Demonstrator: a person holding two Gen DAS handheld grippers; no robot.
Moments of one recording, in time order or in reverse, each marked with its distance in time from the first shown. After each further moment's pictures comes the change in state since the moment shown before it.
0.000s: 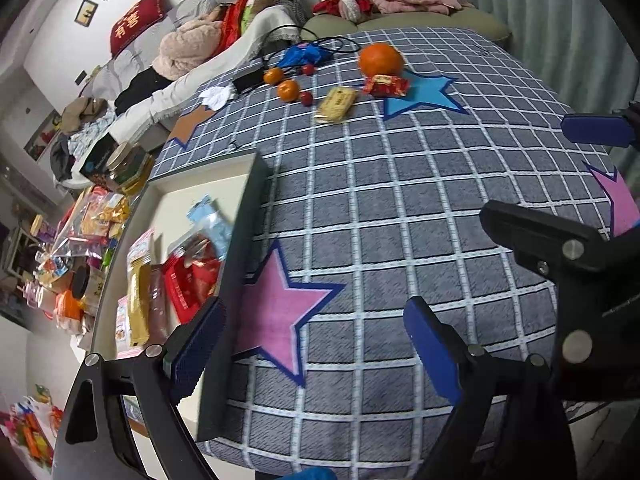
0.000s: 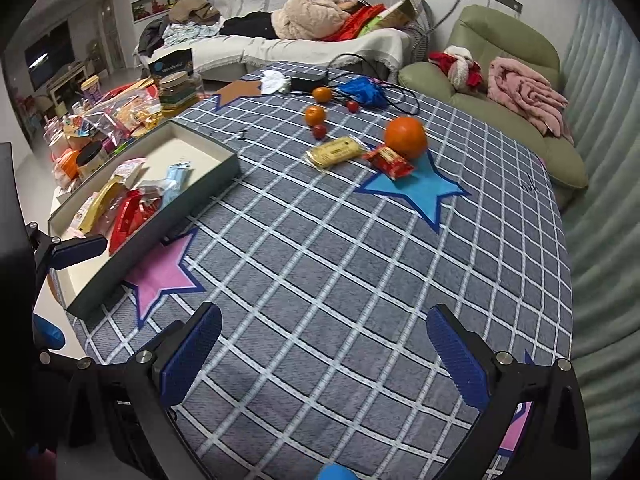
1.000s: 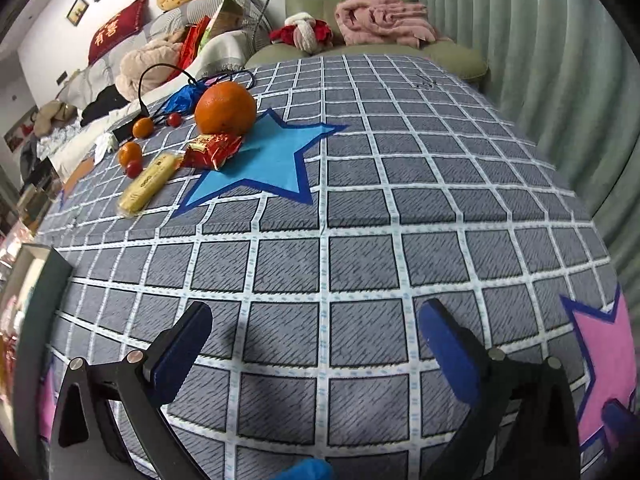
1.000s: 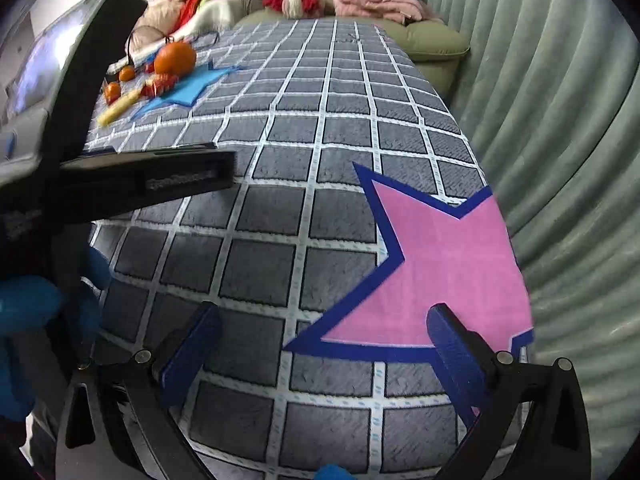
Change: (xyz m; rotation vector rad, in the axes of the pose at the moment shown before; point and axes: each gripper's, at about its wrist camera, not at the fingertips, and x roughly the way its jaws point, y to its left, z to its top) left arm 0.085 -0.168 0.113 -0.107 -0.127 -0.149; right arm 0.026 -0.162 -0.144 0.430 0.073 -0.218
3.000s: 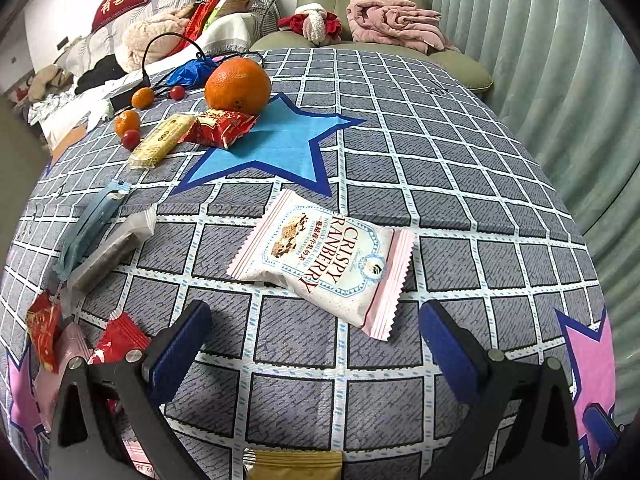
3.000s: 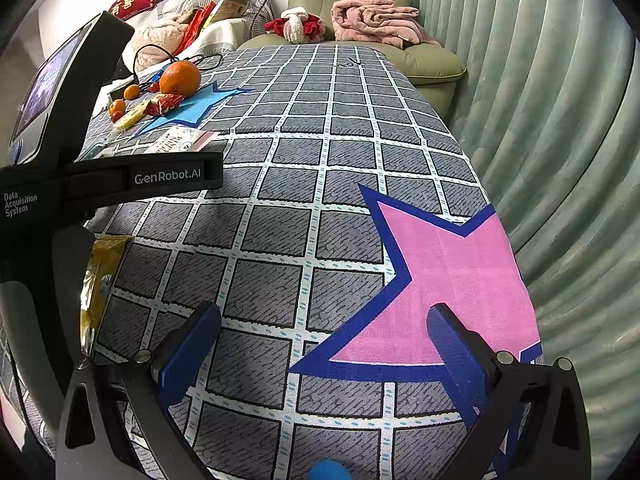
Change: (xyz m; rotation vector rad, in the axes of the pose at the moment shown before) left arm 0.008 0.017 0.005 -0.083 0.026 -0.064; right arm 0.002 0.003 0.001 -0.010 -0.081 -0.004
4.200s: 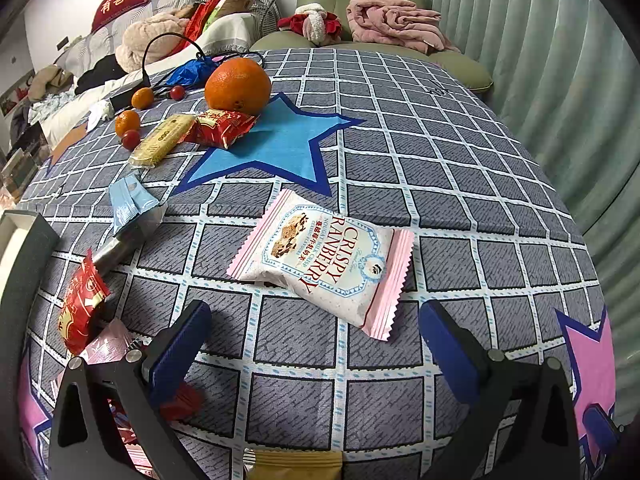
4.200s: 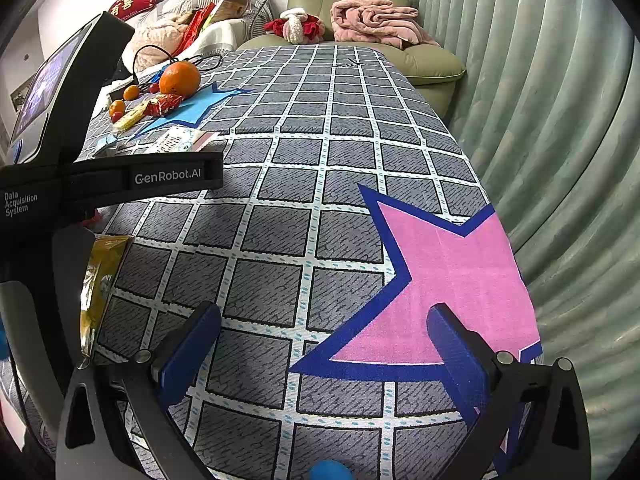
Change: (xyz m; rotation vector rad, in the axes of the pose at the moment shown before) left arm 0.000 0.000 0.000 0.000 -0.001 0.000; right arm -0.001 0.000 -0.001 -0.001 -0.002 0.000
